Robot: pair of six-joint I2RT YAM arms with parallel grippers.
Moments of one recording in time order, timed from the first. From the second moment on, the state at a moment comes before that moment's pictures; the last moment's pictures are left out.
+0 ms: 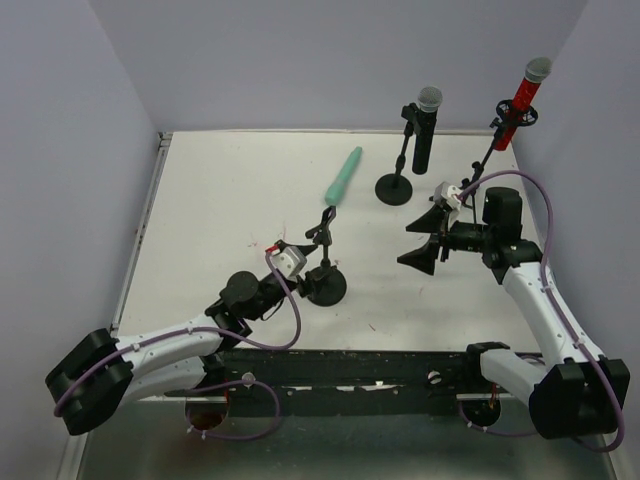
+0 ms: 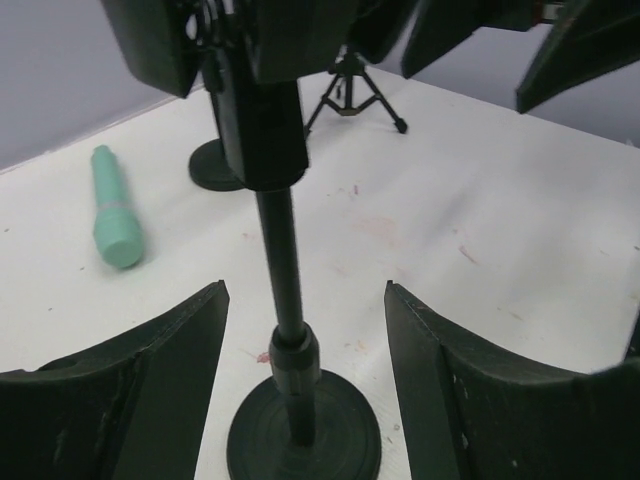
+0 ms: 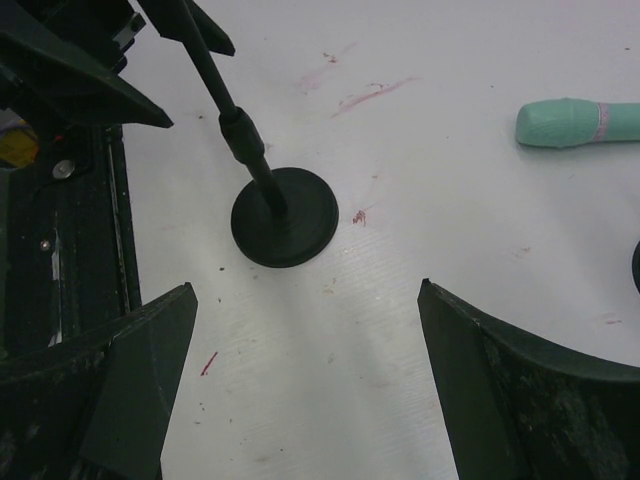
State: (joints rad) left arm -0.87 0.94 0.25 0.80 0.07 -0.01; right arm 0.07 1.05 0.80 -0.33 -1.13 -0.42
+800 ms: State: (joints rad) left arm -0.84 1.20 0.32 1.05 0.07 0.10; right arm 0.07 1.07 0.80 -0.33 -1.13 -0.42
